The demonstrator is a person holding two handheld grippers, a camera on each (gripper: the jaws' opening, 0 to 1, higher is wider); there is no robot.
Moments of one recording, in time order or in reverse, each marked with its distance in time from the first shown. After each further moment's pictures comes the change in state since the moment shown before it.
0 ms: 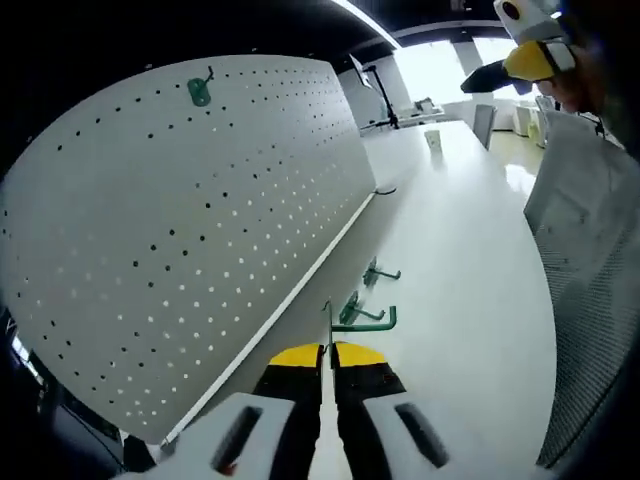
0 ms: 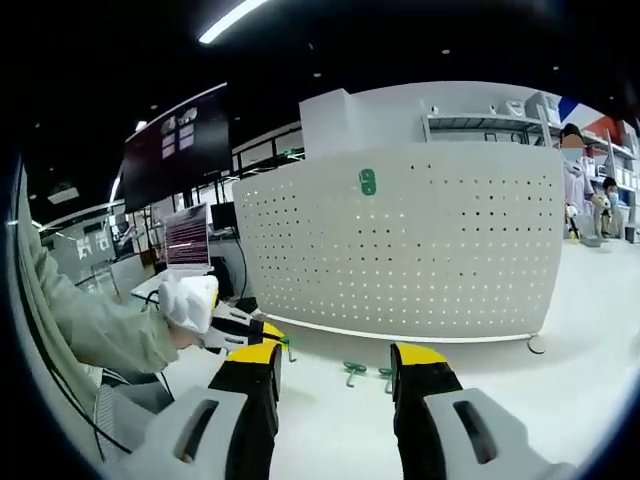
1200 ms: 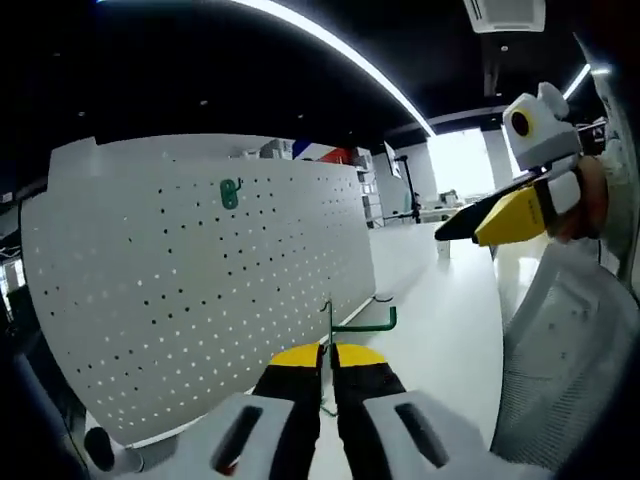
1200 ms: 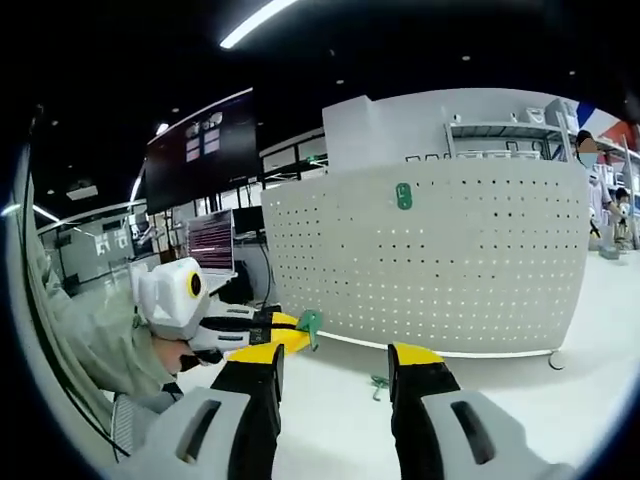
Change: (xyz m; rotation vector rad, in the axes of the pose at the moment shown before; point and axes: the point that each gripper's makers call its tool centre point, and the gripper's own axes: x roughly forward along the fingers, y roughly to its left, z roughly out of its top) left arm -0.048 -0.024 0.098 -0.201 -0.358 0.042; right arm 0.006 0.033 0.017 -0.027 -0.033 0.094
